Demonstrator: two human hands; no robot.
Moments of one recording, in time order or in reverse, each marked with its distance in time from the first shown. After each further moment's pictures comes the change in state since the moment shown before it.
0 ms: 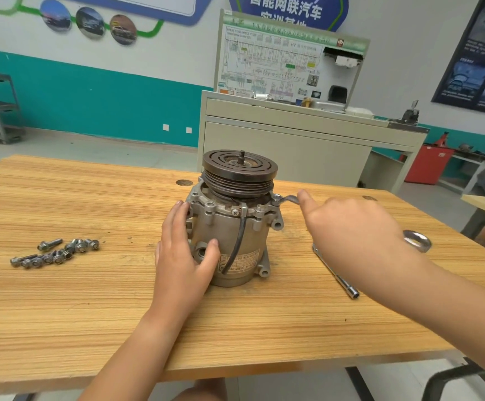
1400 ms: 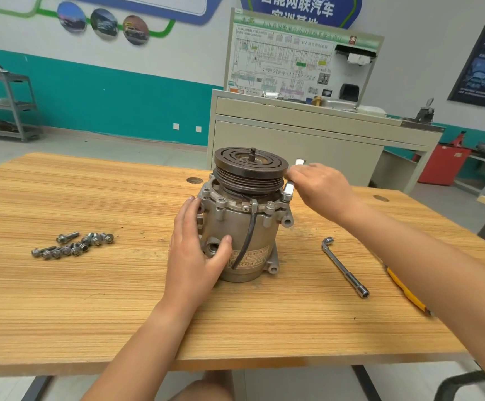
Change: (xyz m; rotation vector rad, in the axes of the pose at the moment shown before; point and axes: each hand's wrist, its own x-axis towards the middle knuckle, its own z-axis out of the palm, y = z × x) left_hand 0.002 -0.006 0.000 0.001 0.006 0.057; right_hand 0.101 0.024 0.083 0.306 0.693 -0.338
